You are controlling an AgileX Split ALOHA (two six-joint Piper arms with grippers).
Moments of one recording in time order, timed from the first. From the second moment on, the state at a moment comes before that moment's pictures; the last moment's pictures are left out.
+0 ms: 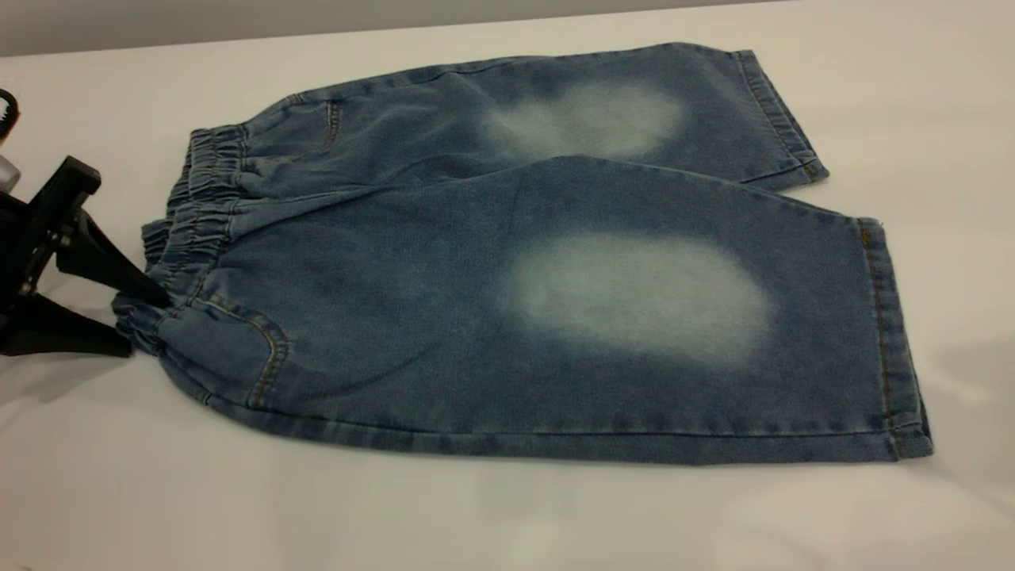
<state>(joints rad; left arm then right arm) 0.31 2.15 -0.85 -1.08 0.71 0.65 0.09 1.05 -0.58 0.56 0.58 -0.30</state>
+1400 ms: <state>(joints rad) 0.30 2.00 -0.85 -1.17 0.86 0.78 0.09 1.75 -0.46 0.94 0.57 -0.54</state>
